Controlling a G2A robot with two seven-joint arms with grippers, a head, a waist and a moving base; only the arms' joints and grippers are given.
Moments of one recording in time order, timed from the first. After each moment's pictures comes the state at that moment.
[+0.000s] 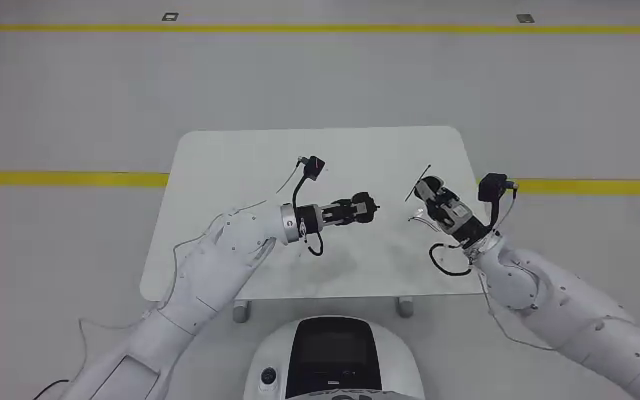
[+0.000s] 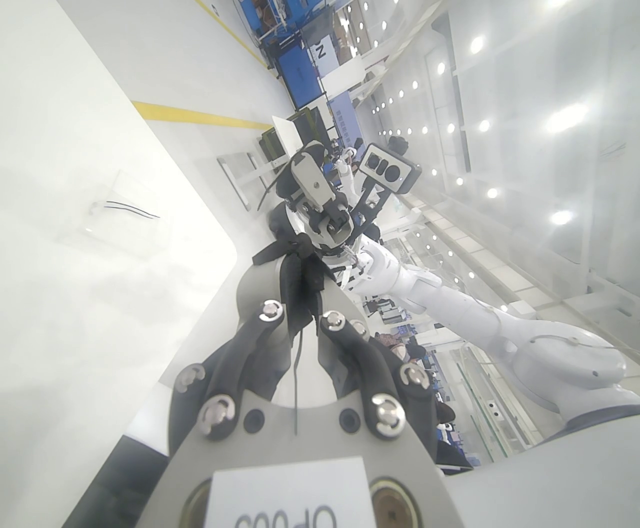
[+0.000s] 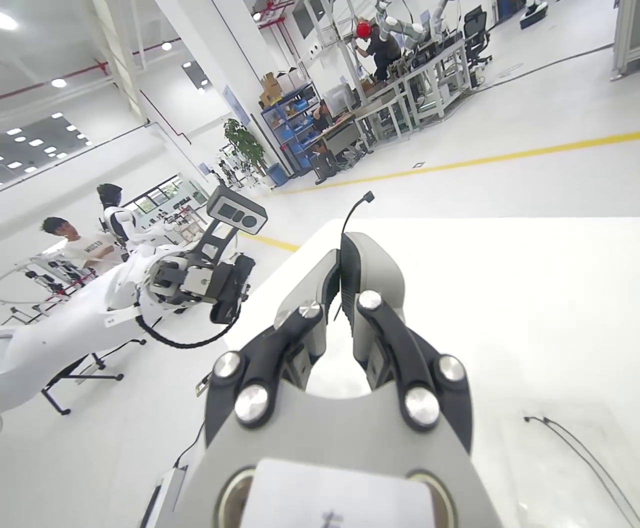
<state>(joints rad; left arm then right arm) 1.07 -1.24 -0.91 -1.43 -0.18 -0.34 -0.73 -1.22 -0.58 0.72 -1.68 -0.26 -0.34 -0.40</state>
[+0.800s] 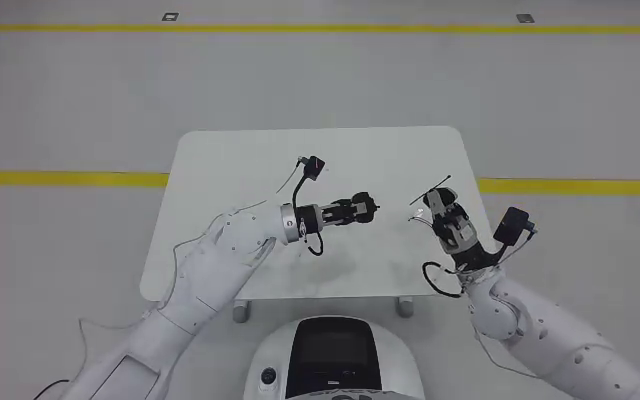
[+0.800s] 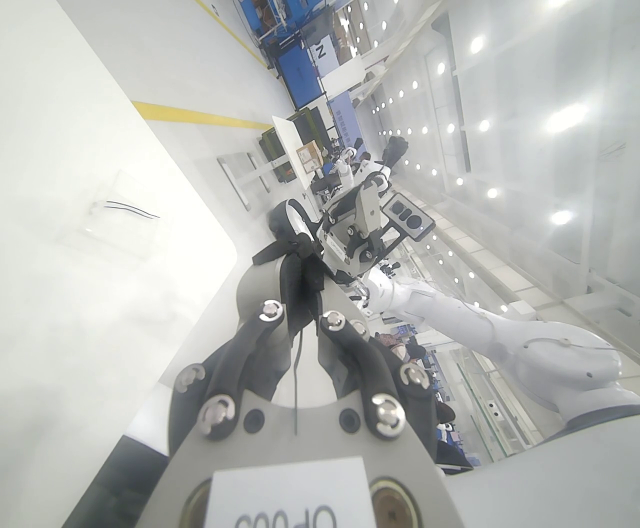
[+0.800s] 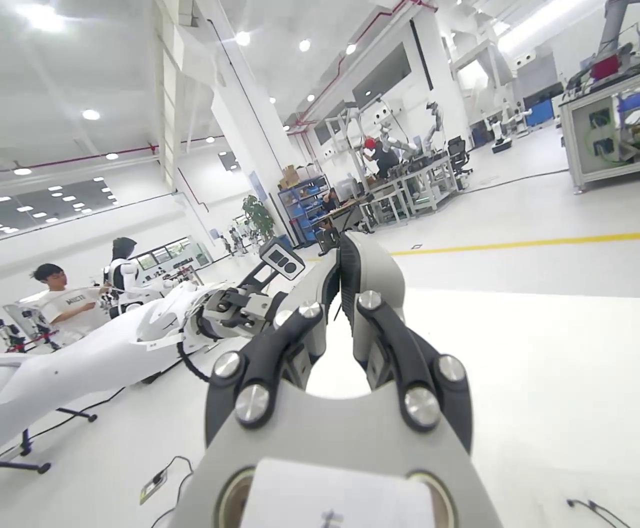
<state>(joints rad) 1.07 -1.24 -0.91 -1.43 -0.18 -0.34 -0.73 -1.40 -0.64 0.76 -1.75 -0.50 -0.28 -0.84</state>
